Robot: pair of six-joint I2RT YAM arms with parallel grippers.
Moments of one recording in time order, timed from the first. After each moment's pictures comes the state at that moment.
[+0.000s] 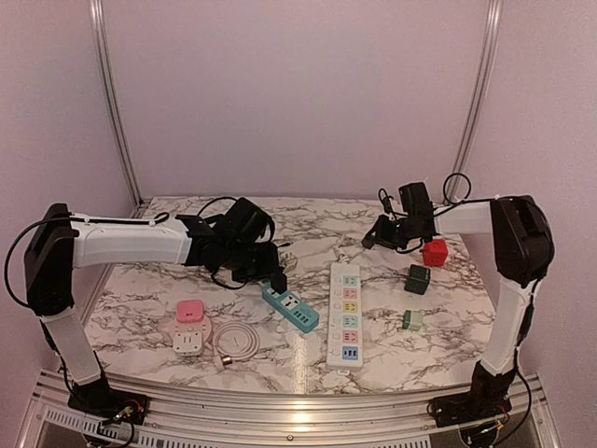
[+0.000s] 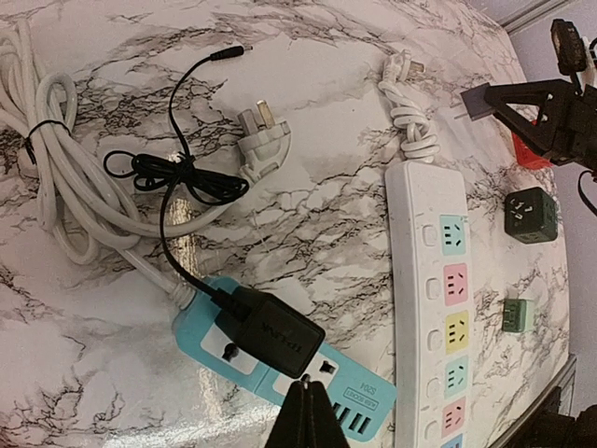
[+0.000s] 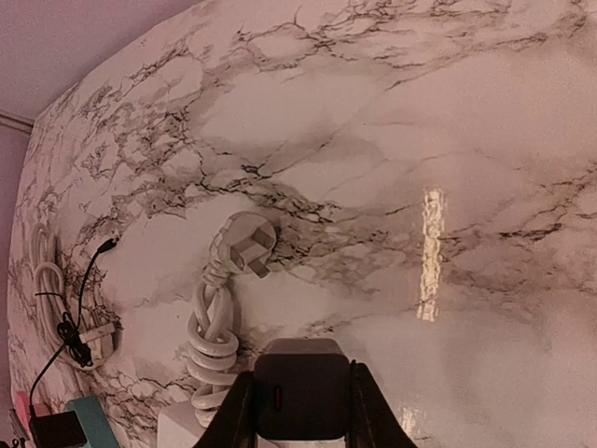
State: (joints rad) left arm -0.88 1.79 1.29 -0.37 -0.07 -0.82; right arm 0.25 1.95 1.29 -0.14 -0.32 0.43
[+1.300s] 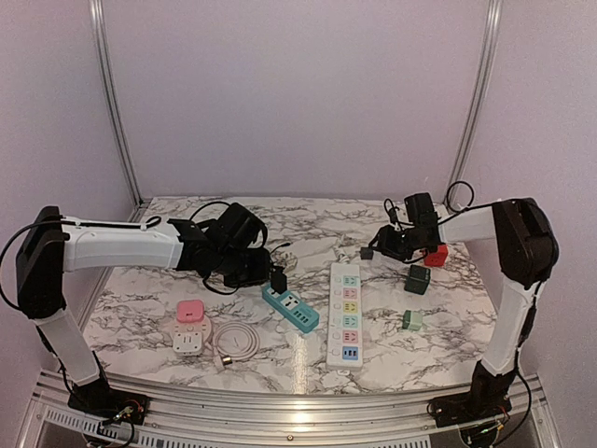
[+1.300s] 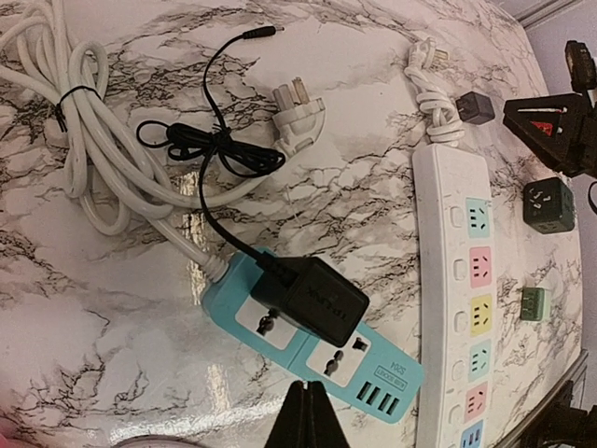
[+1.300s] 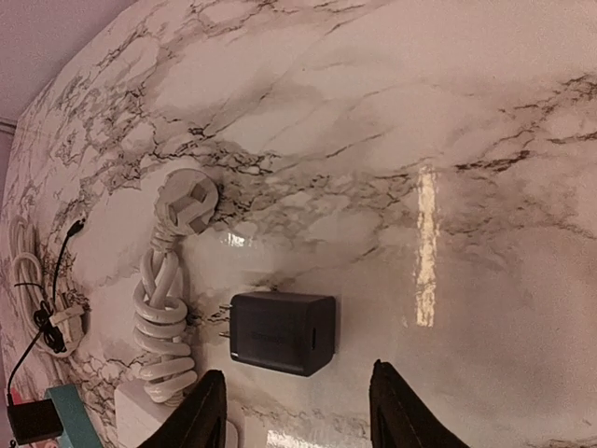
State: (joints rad) left arm -0.88 1.73 1.22 -0.38 -0.09 -0.82; right arm 0.22 1.95 1.17 -0.08 -0.34 0.46
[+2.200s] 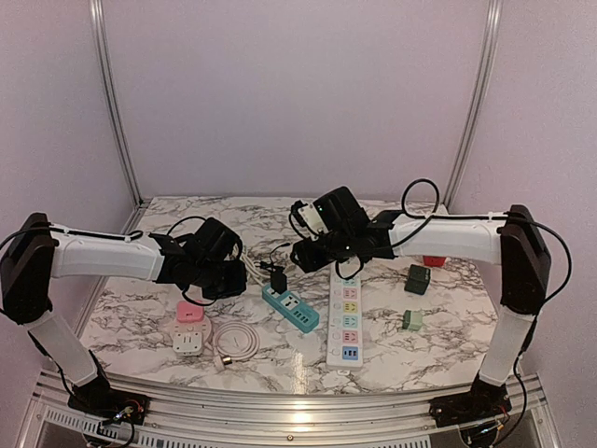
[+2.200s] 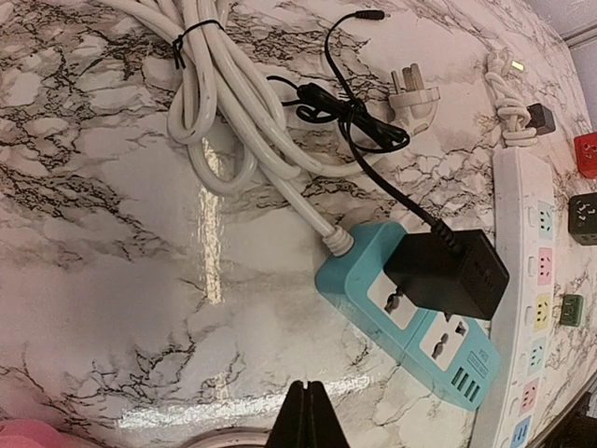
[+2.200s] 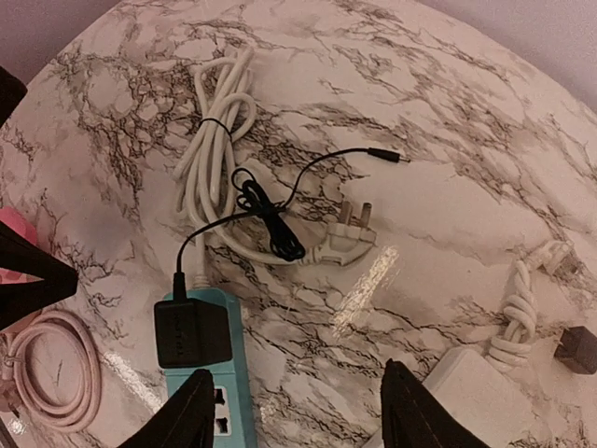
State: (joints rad) left arm -0.80 1.63 1.00 -0.31 -0.08 -0.83; right arm 0.81 1.83 1.35 -0.27 0.05 0.18
